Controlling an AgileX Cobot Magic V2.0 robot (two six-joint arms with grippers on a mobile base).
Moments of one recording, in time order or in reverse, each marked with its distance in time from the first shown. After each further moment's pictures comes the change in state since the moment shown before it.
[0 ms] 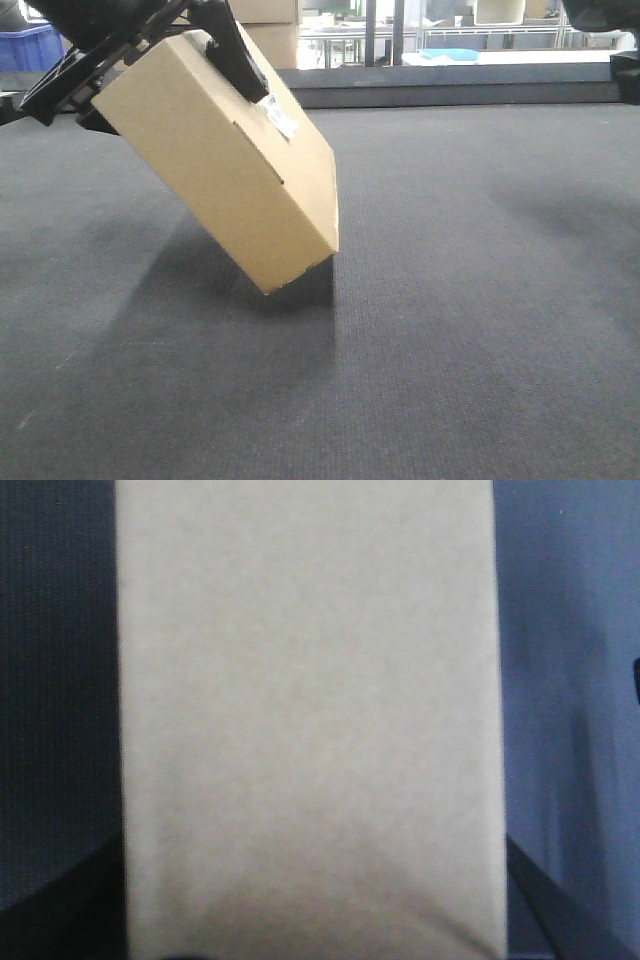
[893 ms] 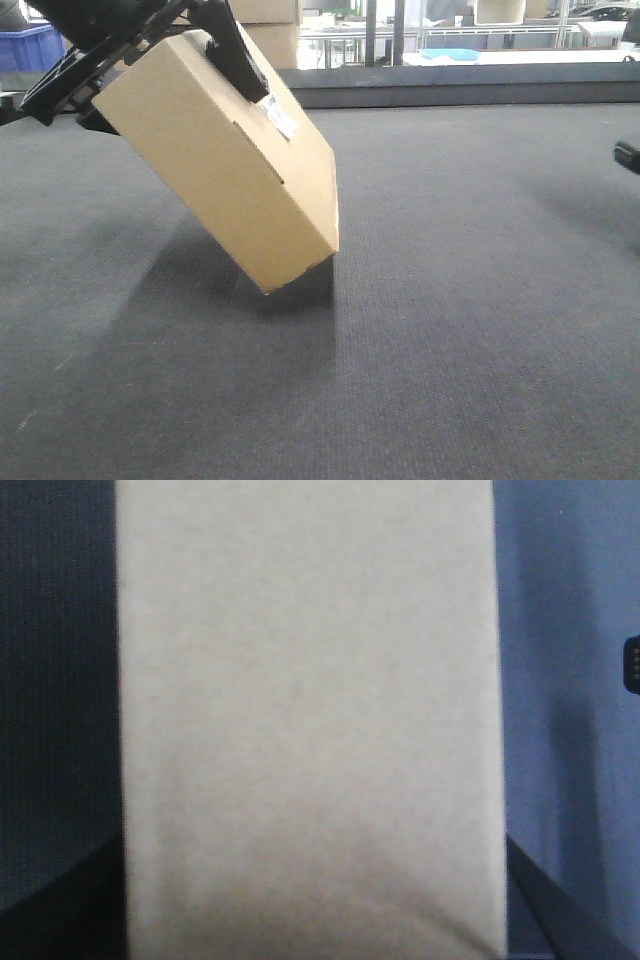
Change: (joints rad) left arm 0.000 0.000 0.000 -0.002 0.000 0.000; right arm 0.000 0.065 0.000 0.043 -0.142 0.473
